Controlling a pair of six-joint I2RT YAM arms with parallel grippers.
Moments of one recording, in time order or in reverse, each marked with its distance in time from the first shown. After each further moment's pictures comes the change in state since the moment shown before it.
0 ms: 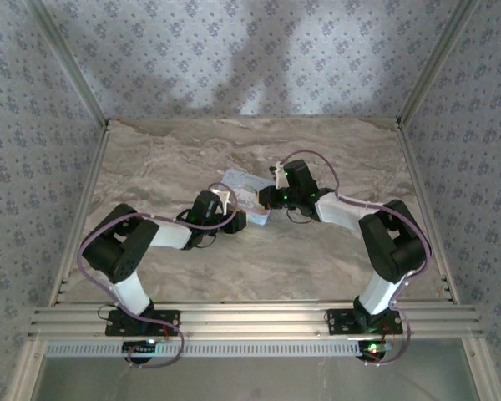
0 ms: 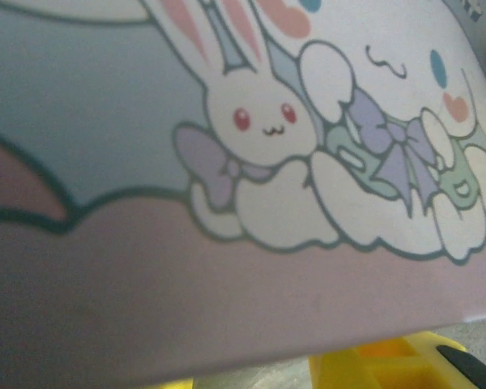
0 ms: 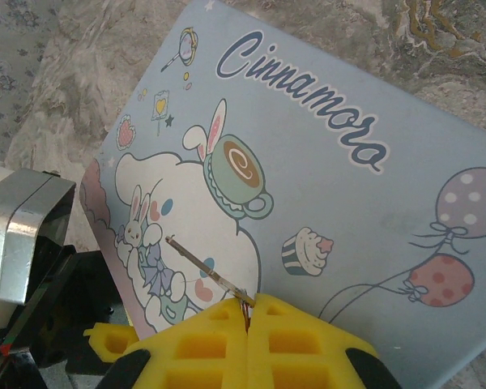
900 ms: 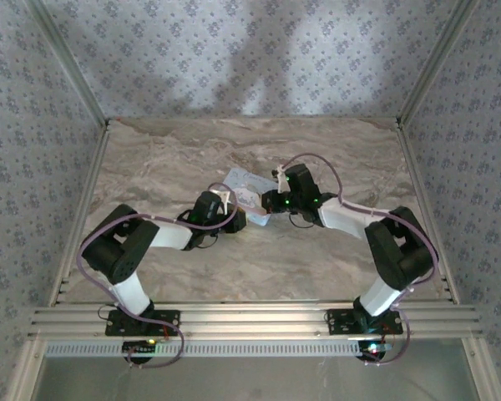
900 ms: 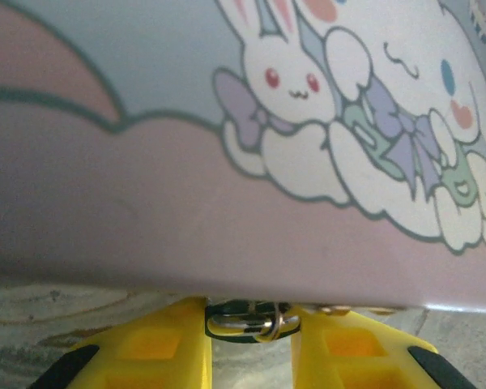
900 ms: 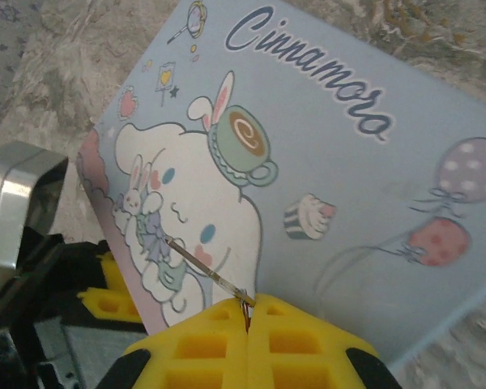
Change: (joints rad) left arm -0.013 -0.021 0.000 -0.017 -0.005 -0.080; right arm 0.023 -0.095 -0.072 -0.016 0.080 -0.006
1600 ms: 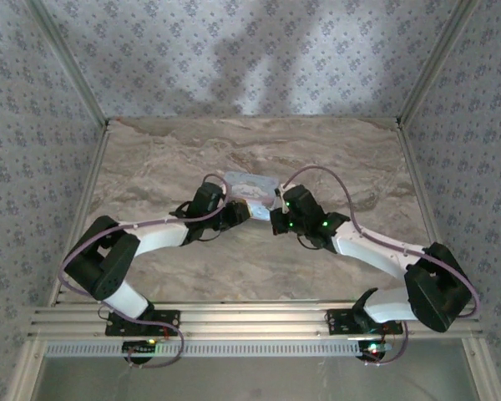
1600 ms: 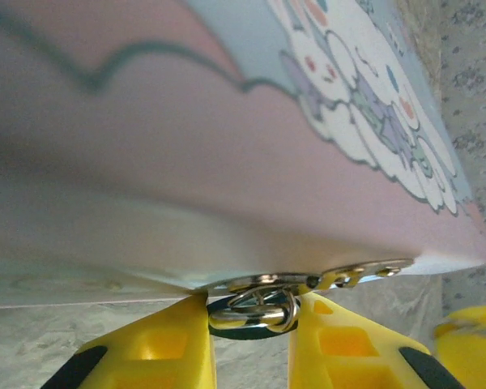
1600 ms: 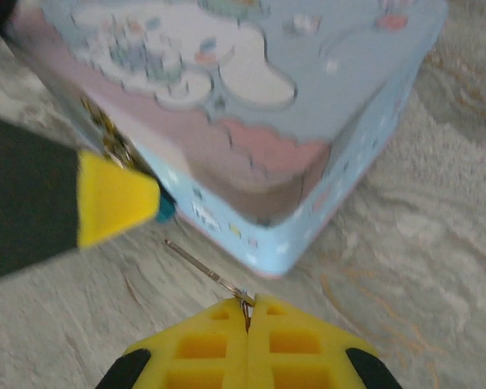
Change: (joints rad) left arm -0.026 -0.132 0.092 -0.212 0.043 -0.340; right arm 0.181 -0.289 -0.134 -0.217 0.340 -0.058
